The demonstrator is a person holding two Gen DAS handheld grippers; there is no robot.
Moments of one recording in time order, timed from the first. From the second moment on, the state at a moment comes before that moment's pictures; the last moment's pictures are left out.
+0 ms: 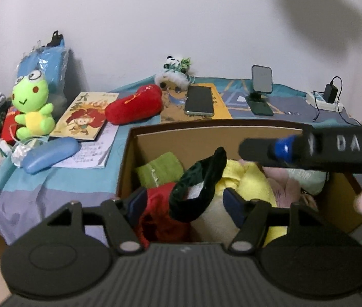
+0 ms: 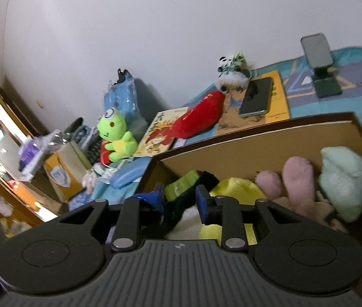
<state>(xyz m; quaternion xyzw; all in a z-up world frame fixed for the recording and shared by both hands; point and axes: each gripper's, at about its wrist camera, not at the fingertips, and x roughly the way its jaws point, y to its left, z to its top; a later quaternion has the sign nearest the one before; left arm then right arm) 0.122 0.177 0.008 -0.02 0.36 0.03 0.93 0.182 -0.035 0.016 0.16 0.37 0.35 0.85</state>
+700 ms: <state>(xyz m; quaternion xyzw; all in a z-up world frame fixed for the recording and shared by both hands) 0.066 0.161 0.035 0.02 0.37 0.10 0.92 0.109 -0.038 0.038 0.06 0.35 0.30 0.88</state>
